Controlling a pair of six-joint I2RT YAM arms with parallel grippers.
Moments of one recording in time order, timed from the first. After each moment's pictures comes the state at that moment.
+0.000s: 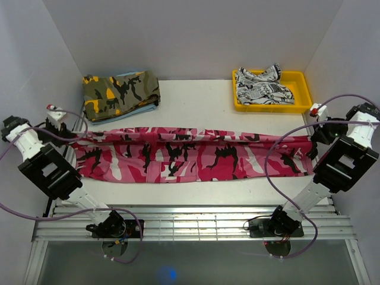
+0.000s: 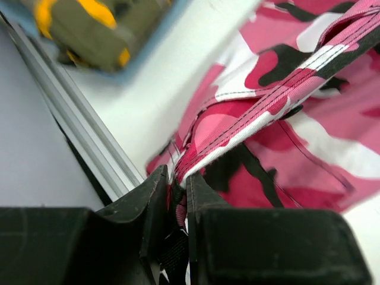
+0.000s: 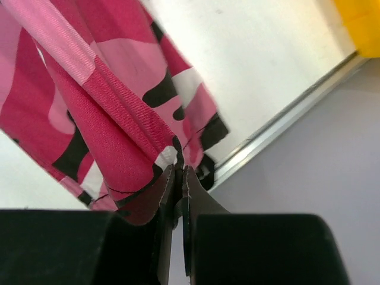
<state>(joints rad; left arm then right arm) 0.80 1.83 1.61 -1.05 0.97 1.41 -0.65 1.85 1.61 -1.15 -0.68 -1.57</state>
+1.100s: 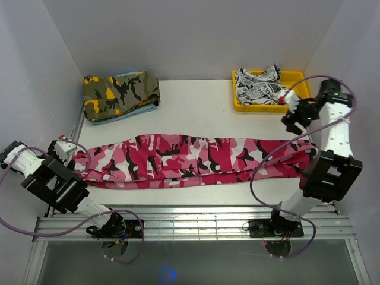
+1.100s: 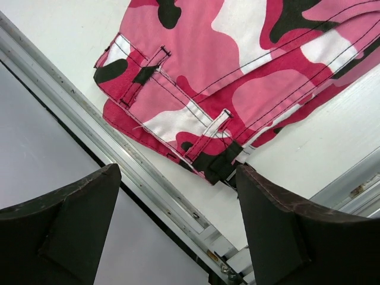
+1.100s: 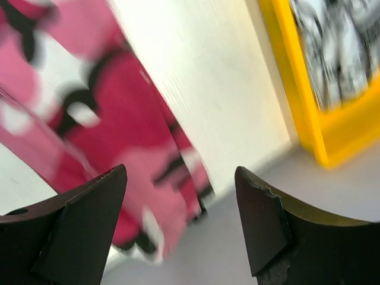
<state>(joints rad) 1.01 1.64 1.28 -1.24 0.69 1.90 -0.37 1.65 1.61 -1.15 -0.52 -1.42</state>
